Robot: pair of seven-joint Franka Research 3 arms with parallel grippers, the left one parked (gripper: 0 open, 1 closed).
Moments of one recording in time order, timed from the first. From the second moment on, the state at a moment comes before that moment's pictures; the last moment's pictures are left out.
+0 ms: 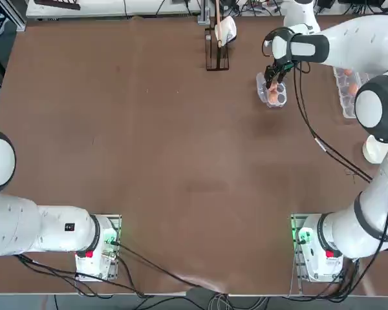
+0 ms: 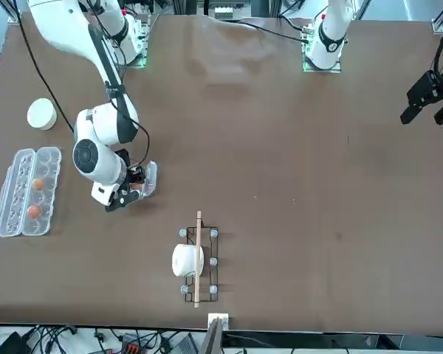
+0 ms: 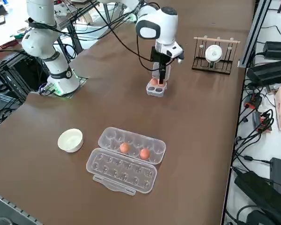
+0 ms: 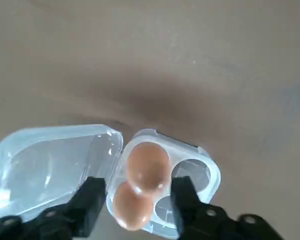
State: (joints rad) arm 0.27 0.47 -0.02 -1.88 0.03 2.23 -0.12
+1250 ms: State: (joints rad) arm 0.21 0.33 -0.02 -1.86 0.03 2.17 -0.13
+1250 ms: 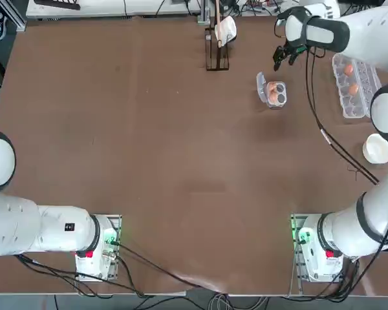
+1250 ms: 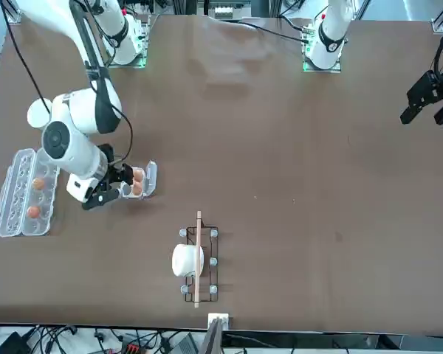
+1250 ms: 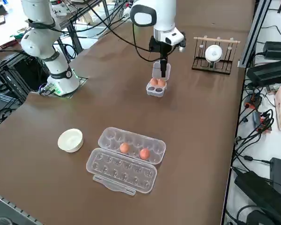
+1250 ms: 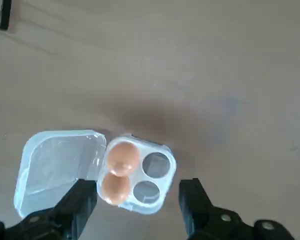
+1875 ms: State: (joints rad) arm 0.06 0.23 -0.03 -1.84 0.03 2.04 -0.29
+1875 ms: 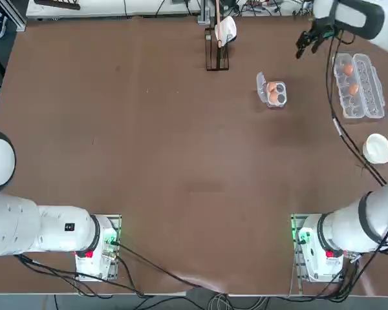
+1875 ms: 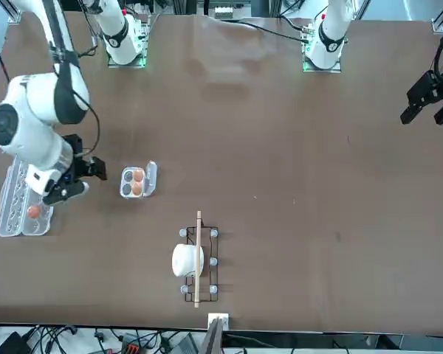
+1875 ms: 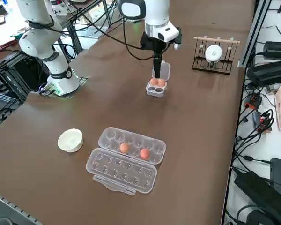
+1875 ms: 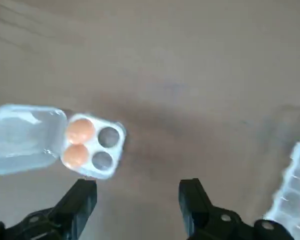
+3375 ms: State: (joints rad) arm -0.23 0.32 -0.03 -1.73 -0.06 2.05 -1.22
